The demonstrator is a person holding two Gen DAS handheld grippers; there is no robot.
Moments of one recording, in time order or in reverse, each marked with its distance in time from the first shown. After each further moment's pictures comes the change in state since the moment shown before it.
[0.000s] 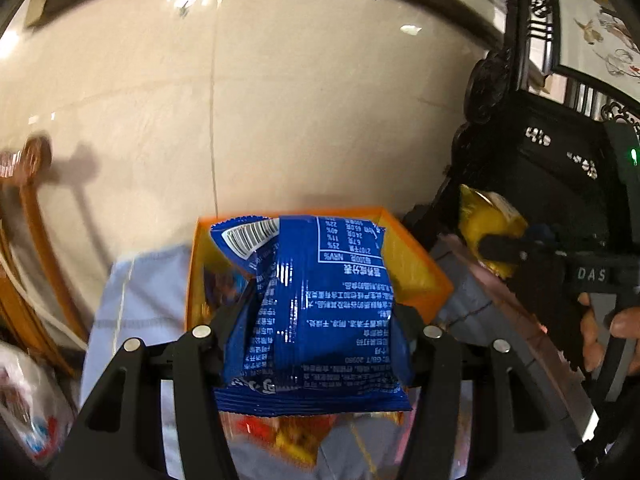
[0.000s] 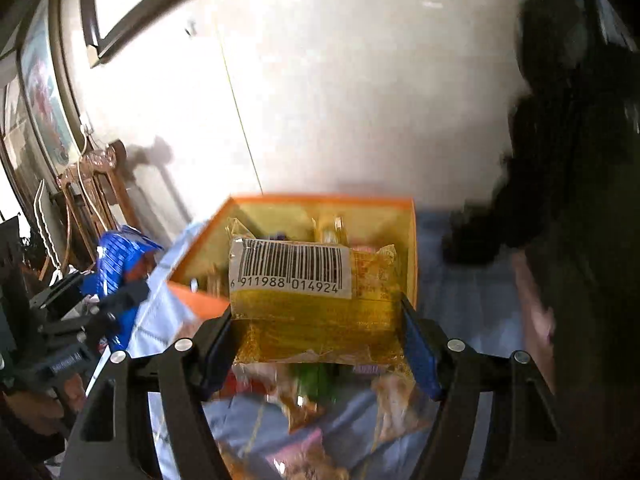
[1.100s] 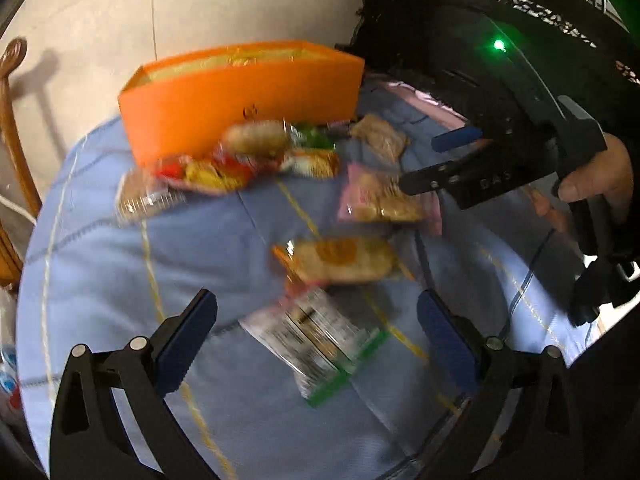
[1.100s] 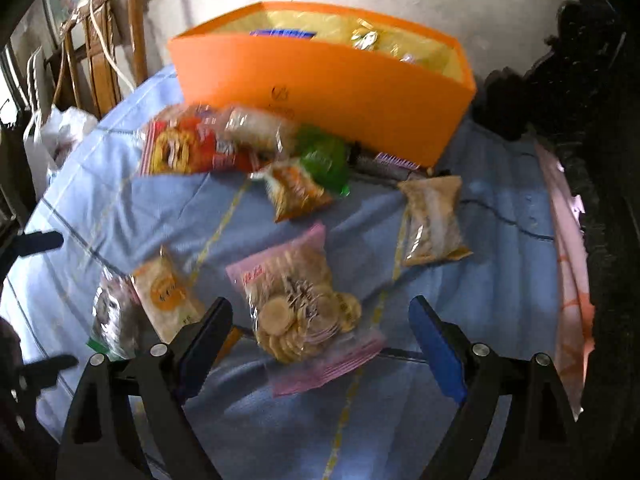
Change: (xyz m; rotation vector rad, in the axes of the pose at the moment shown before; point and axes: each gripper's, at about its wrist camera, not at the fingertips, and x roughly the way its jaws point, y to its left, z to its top) left arm -0.049 -0.053 -0.230 0.120 0.305 -0.139; right arm 0.046 0.049 -0.188 -0.226 0.414 -0.081
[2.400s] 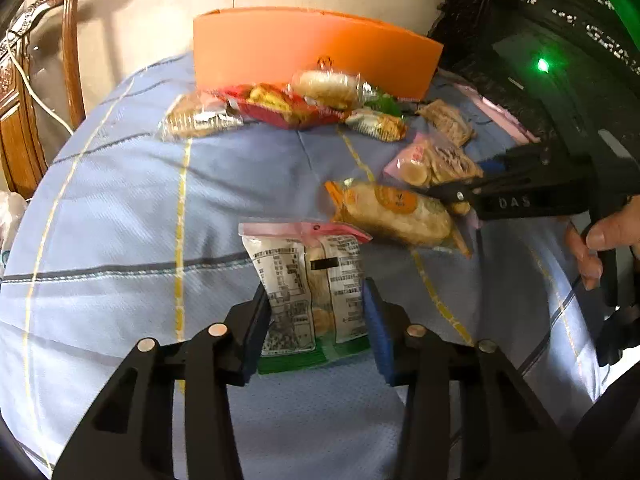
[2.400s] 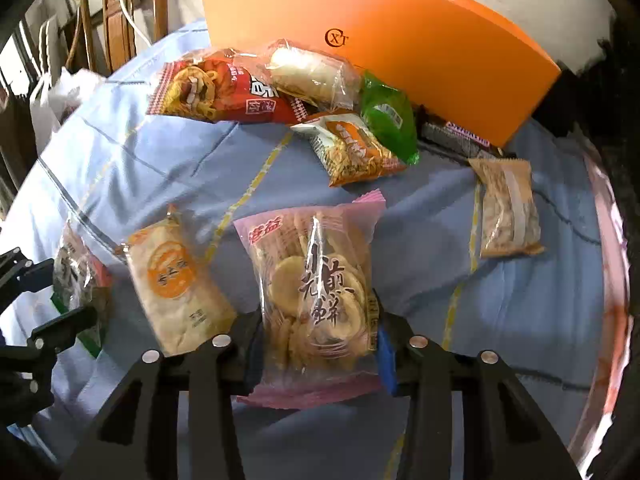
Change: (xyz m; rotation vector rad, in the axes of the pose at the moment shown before) left arm 0.015 0.019 -0.033 -0.224 0.022 0.129; right arm 0.107 0.007 -0.020 -0.029 0.035 0.073
